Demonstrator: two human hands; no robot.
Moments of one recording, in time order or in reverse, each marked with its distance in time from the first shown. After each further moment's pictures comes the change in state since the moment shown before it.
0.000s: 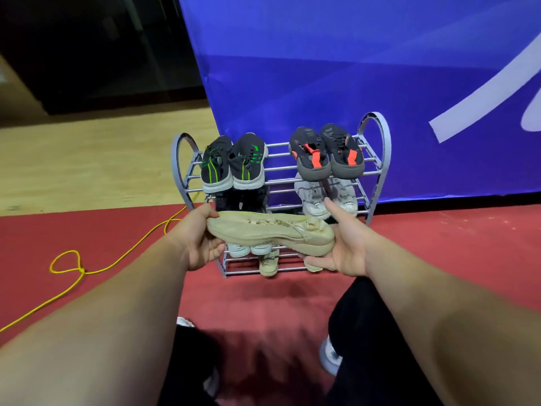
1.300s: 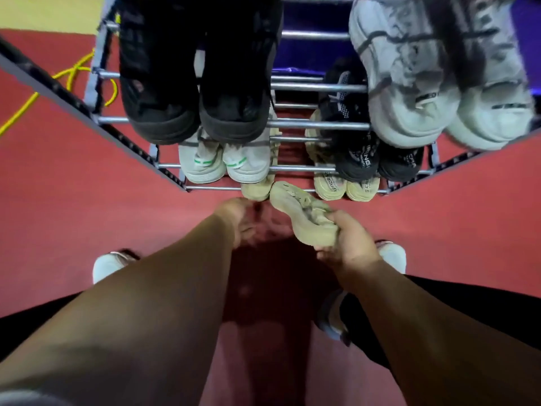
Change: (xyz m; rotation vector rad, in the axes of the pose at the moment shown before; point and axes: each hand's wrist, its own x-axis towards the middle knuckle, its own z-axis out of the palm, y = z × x) left_hand 0.358 -0.207 0.049 -0.029 0.126 -0.516; right_hand 0.291 0.154 -0.067 0.095 0.551 0.197
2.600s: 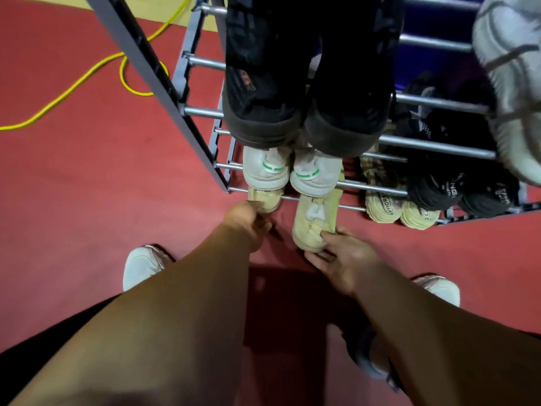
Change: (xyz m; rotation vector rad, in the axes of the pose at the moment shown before) left_hand 0.060 0.013 -0.074 -0.410 0.002 -0.016; right_hand 0.045 0.030 0.101 0.096 -0.078 0.169
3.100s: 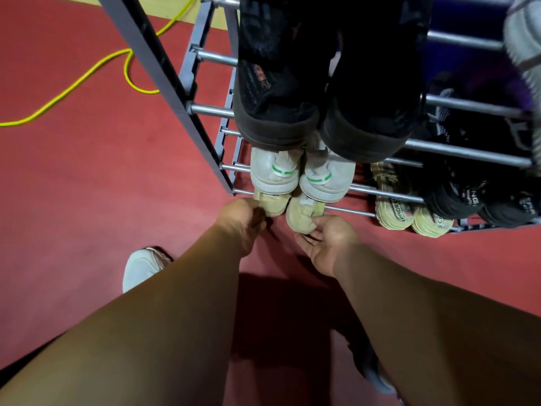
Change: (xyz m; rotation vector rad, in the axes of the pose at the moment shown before) left_hand 0.002 0.013 -0.014 0.048 0.010 0.144; right_hand 0.038 -0.003 0.050 0.044 0.046 0.036
